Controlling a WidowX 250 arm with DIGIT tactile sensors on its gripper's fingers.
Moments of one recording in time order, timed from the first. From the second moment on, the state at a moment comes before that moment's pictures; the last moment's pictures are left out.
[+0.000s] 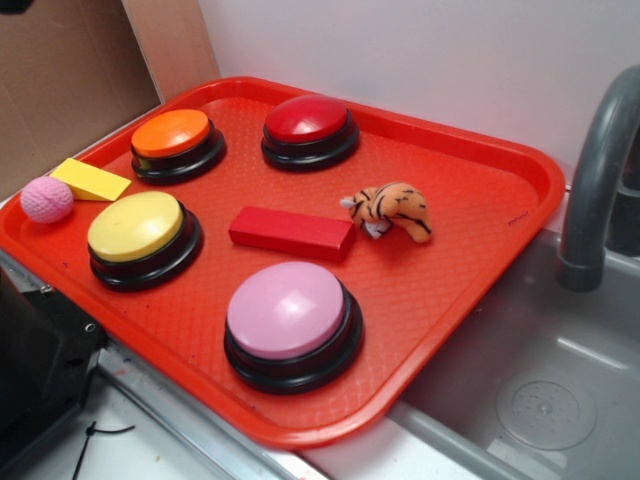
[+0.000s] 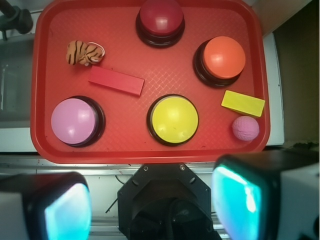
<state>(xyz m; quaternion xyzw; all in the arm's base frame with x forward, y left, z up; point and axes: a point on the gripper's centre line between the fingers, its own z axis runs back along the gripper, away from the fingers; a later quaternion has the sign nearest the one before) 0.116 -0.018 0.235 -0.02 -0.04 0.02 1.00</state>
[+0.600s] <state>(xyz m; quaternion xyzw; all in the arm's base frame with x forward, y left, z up) 0.116 -0.002 0.214 -0.06 -0.04 0.10 0.99</state>
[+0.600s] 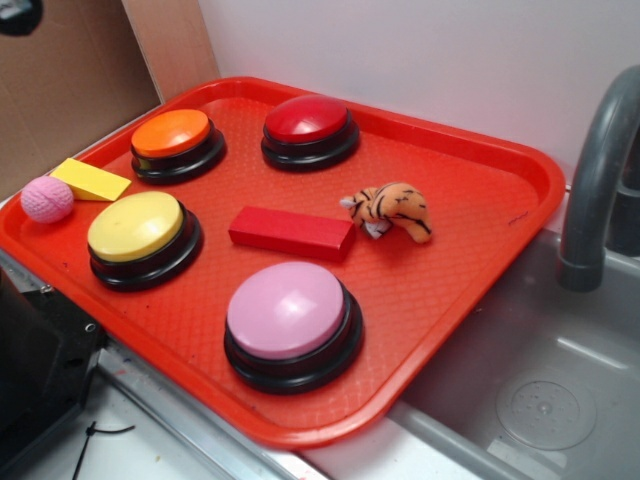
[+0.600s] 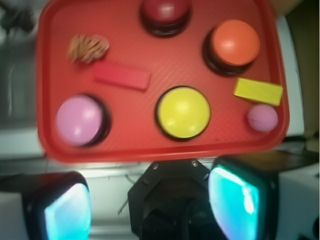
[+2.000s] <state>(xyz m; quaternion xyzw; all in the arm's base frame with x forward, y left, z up) 0.122 0.117 0.086 0.03 -0.17 0.53 0.83</state>
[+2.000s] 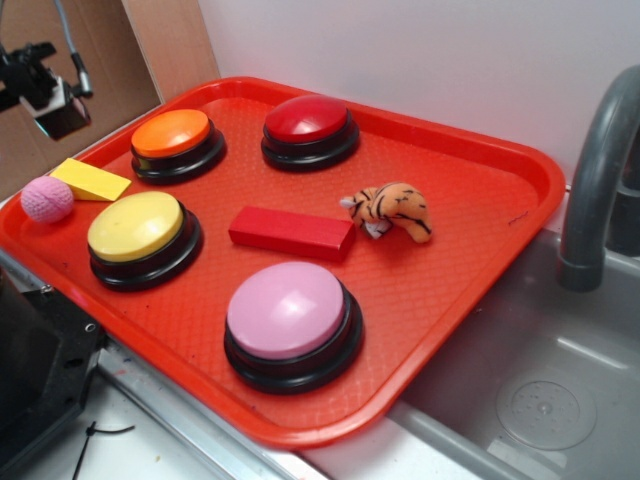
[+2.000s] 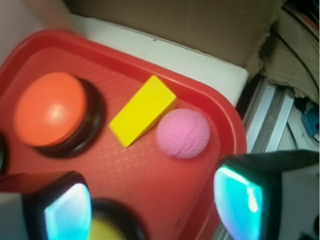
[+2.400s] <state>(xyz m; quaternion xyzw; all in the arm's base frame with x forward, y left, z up) 0.125 0.136 0.057 0.06 -0.16 0.55 0.82</state>
